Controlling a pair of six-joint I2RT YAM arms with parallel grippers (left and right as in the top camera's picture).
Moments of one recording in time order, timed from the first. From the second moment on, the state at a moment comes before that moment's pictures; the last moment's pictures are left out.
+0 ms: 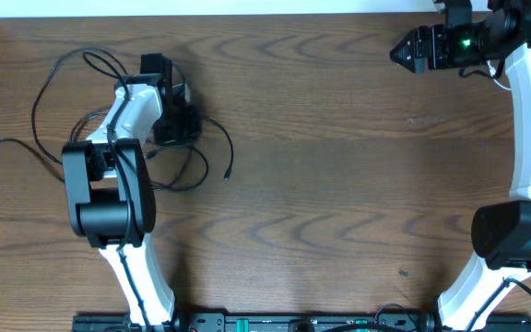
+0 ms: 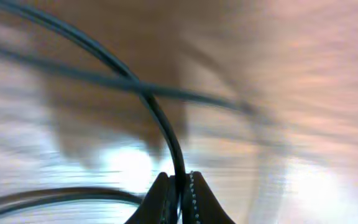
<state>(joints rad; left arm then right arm) 0.02 2.09 1.52 -0.84 0.28 -0.17 -0.04 1.96 2.16 -1.27 -0.52 -0.14</state>
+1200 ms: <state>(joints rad) -0.20 1.31 1.65 0.23 0.50 -0.87 0.21 1.97 2.16 -1.01 -0.74 -0.09</state>
